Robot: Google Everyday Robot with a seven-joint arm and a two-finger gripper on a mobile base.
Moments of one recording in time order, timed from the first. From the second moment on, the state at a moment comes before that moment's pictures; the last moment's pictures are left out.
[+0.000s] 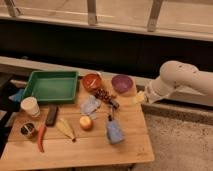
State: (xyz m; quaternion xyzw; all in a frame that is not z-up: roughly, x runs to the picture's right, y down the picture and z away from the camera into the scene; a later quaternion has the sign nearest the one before) arm 0.204 0.062 0.718 -0.26 0.04 0.65 0.71
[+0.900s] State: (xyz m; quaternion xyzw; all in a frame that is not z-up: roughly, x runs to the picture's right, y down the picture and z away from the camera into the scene) arm 0.204 0.062 0.718 -0.26 0.04 0.65 0.71
